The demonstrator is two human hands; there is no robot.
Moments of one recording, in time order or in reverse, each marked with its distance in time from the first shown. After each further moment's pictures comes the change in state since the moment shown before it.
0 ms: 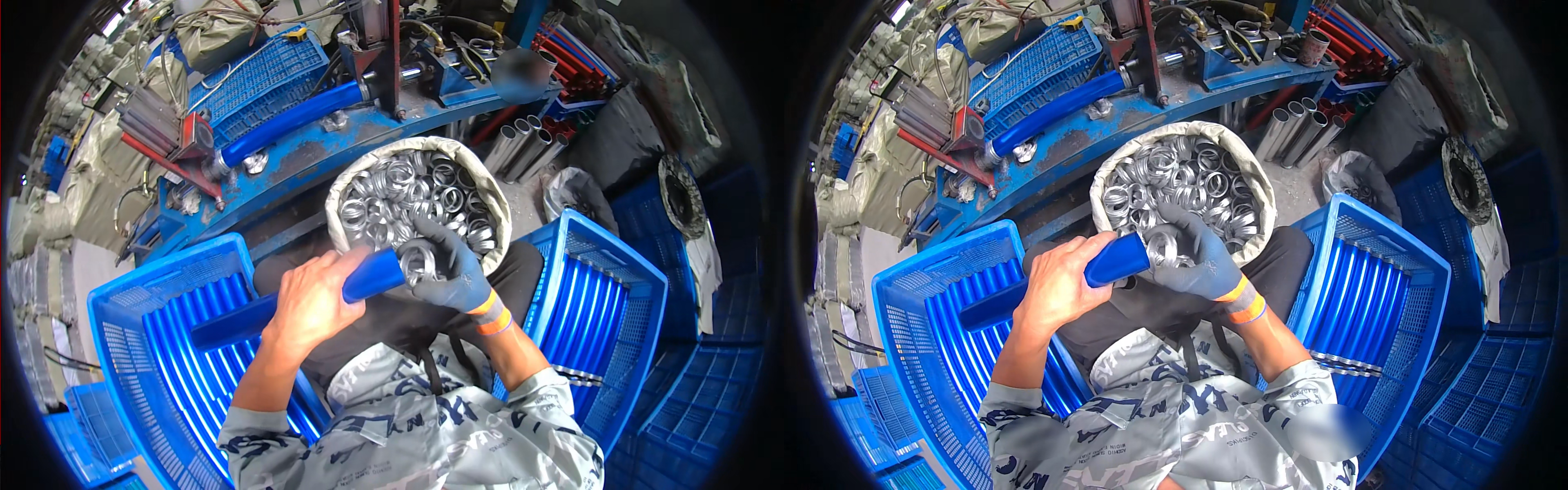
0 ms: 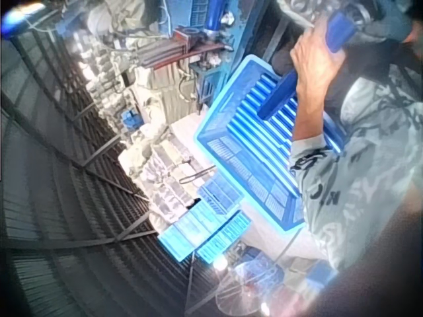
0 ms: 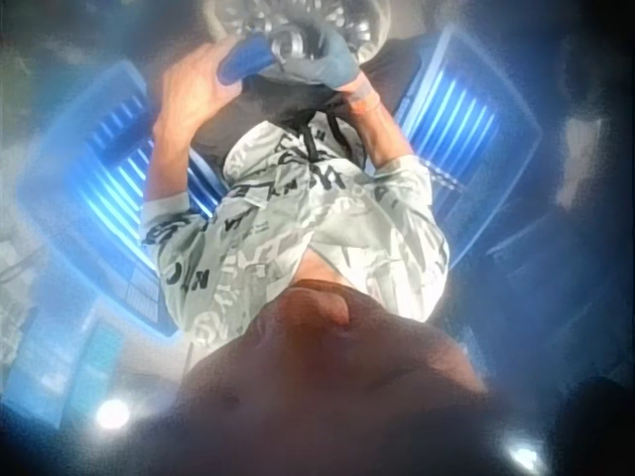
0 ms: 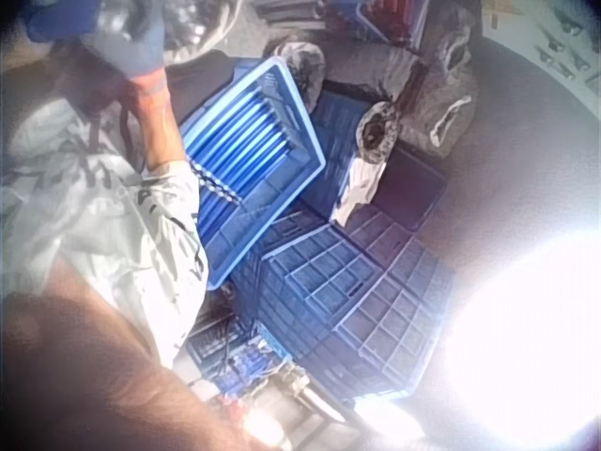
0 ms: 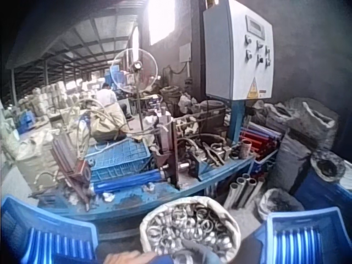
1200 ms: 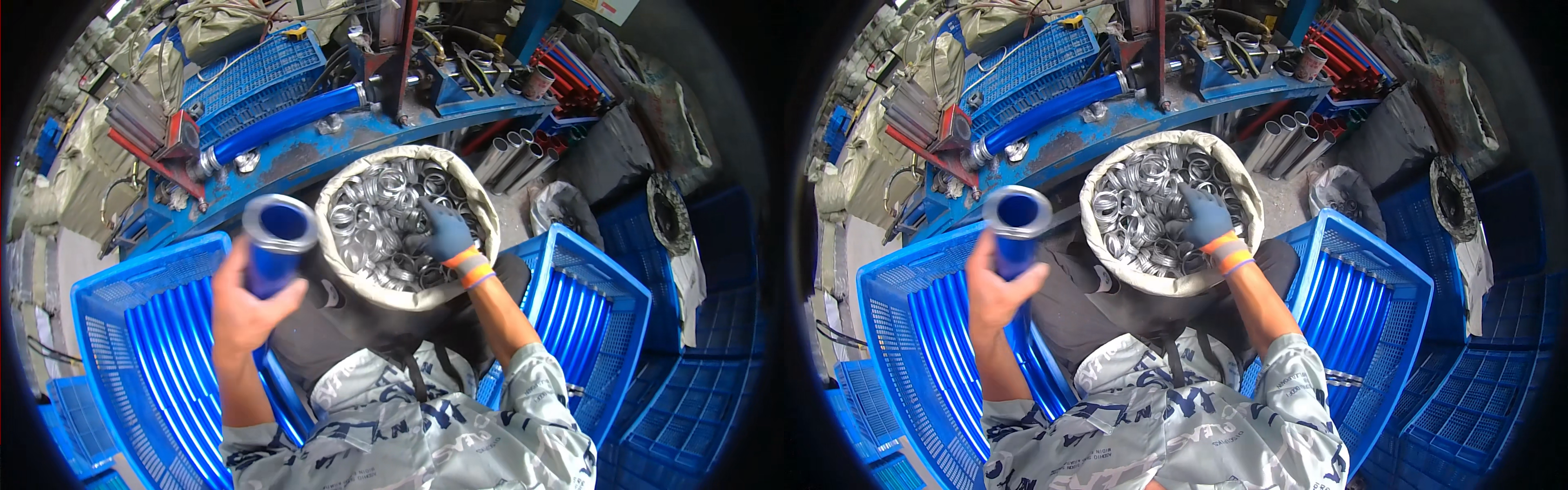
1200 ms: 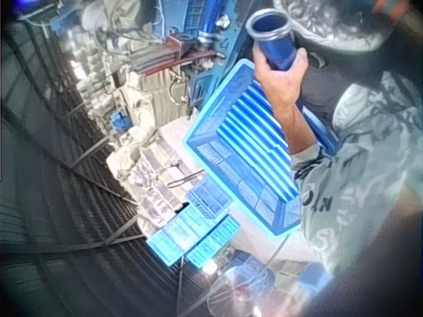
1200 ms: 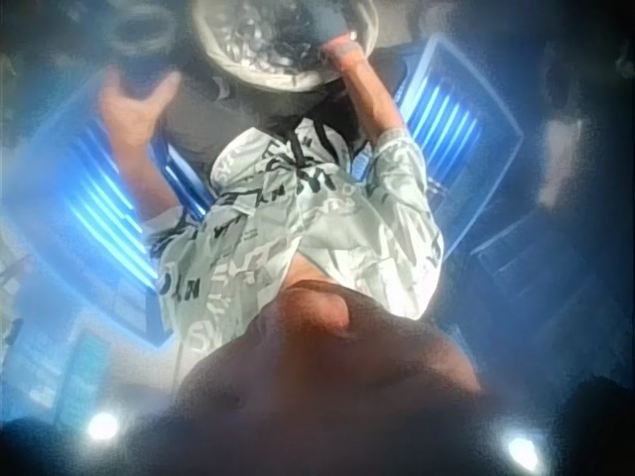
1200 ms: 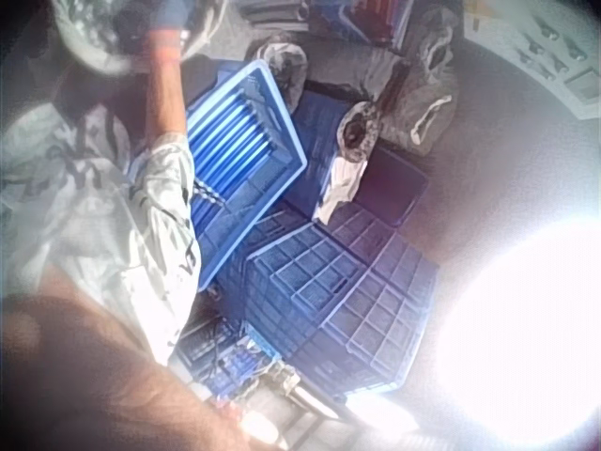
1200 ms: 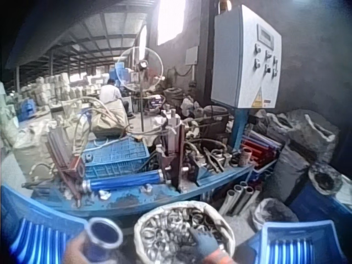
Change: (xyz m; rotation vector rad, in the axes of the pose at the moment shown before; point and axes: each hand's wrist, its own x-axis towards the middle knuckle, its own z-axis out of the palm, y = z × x) left_hand -0.020 -0.037 -0.029 -0.760 0.437 -0.189; right_hand 0.086 0.072 -0.127 -1.388 0.108 0.040
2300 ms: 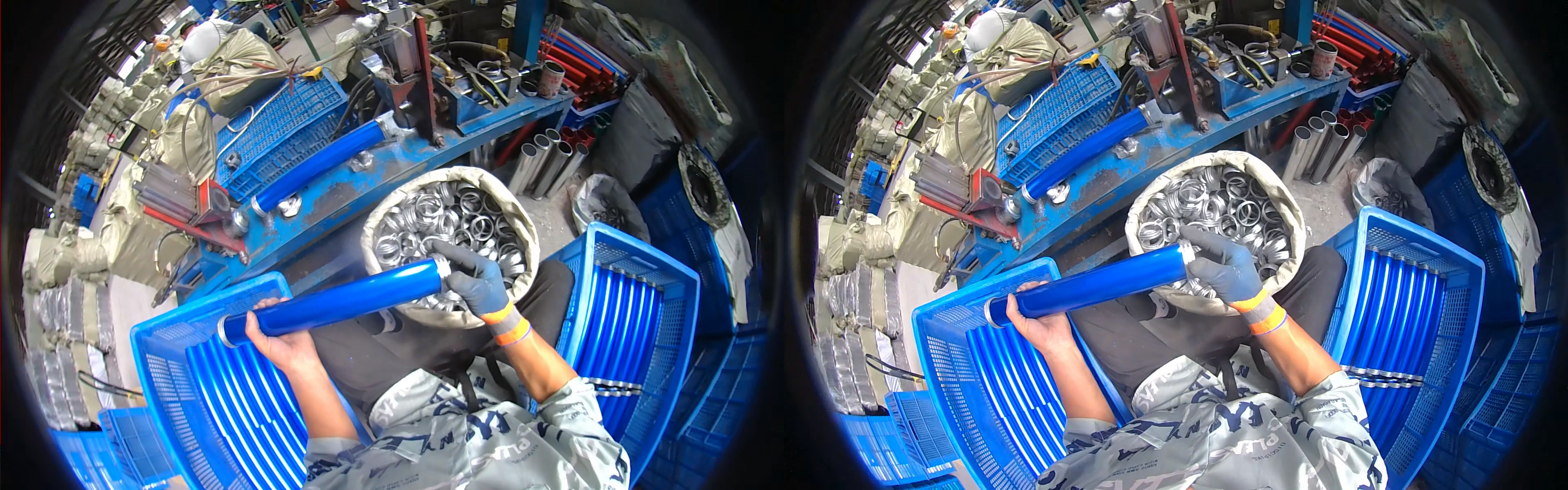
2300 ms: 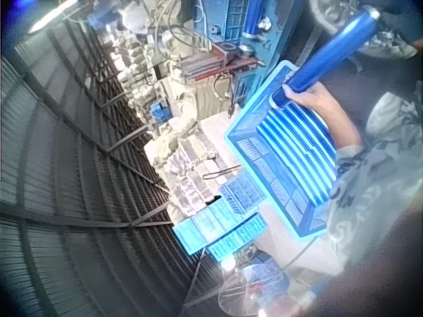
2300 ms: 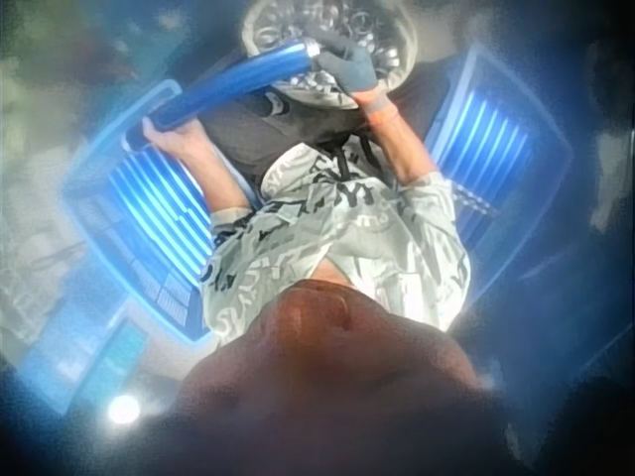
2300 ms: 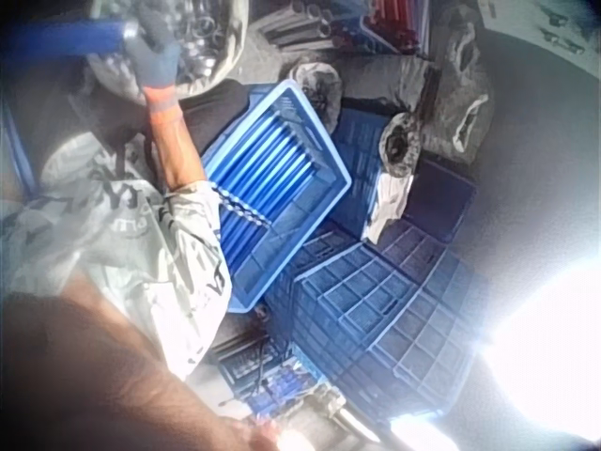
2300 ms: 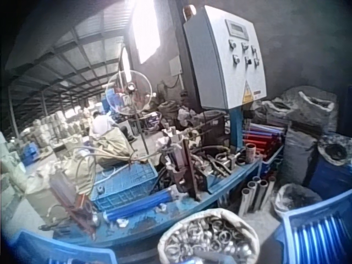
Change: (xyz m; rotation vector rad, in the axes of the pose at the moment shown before) left_hand -0.010 -0.116 -0.025 -1.263 0.643 -0.020; right_hand -0.062 -0.117 -0.039 1.427 -0.017 -0.006
